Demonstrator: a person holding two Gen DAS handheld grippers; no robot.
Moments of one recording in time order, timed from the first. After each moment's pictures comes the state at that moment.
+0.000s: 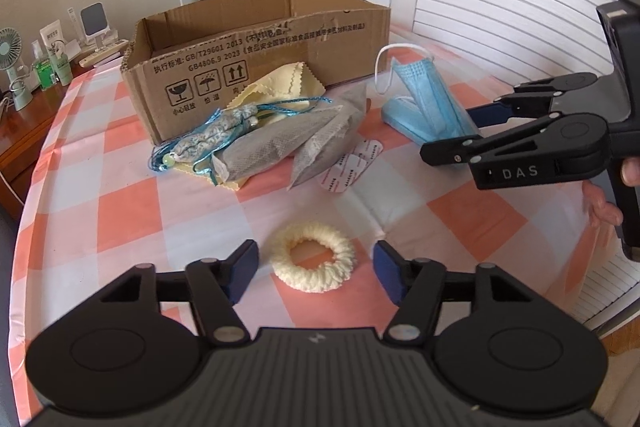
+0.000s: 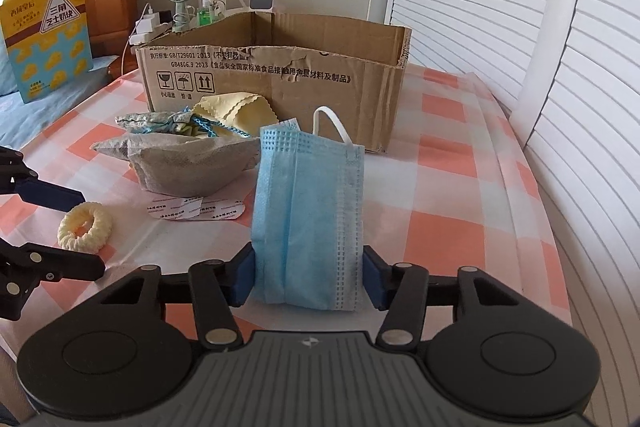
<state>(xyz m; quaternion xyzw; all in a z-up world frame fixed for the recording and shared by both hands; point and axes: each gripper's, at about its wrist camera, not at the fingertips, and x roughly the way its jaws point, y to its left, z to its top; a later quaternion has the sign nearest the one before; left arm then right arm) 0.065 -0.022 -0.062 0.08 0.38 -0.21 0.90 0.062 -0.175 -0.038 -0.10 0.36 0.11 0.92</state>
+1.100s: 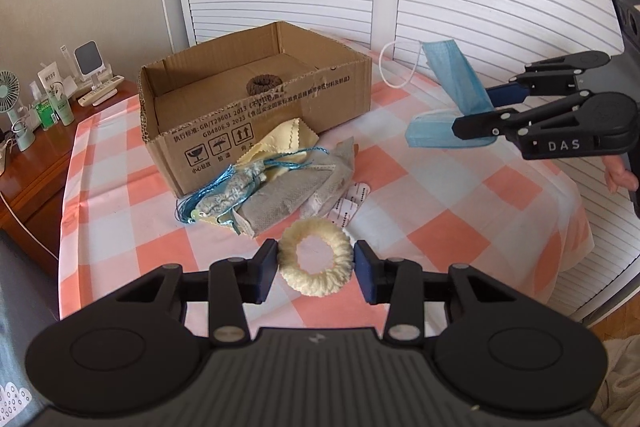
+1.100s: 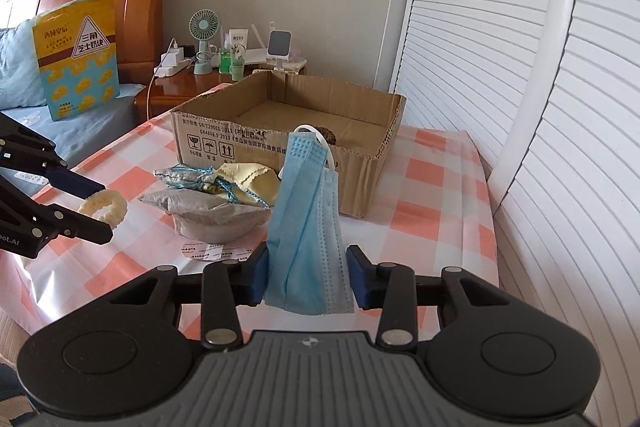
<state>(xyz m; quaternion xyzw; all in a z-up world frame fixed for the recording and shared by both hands) 0.058 -0.011 -0.004 0.11 0.36 -0.23 0.90 0.032 -0.190 0.038 -0.12 0.32 0.14 0.93</state>
